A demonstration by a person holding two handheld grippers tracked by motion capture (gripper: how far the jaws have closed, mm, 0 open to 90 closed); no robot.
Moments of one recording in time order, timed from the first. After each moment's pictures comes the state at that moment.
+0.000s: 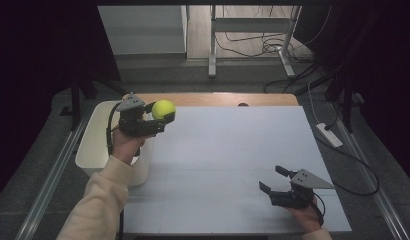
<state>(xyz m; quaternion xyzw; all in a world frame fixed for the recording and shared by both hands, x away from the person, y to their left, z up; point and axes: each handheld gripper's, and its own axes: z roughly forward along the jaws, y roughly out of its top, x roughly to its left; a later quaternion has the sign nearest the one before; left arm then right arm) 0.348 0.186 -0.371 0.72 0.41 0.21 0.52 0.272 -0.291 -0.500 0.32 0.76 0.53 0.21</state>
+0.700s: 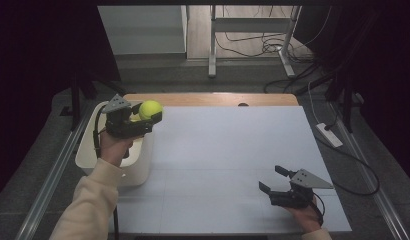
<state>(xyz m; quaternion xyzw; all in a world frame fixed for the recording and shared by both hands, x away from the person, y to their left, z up) 0.340 0.215 -0.373 0.70 0.44 0.22 0.51 0.272 -0.290 -0.500 0.32 0.76 0.53 0.21</state>
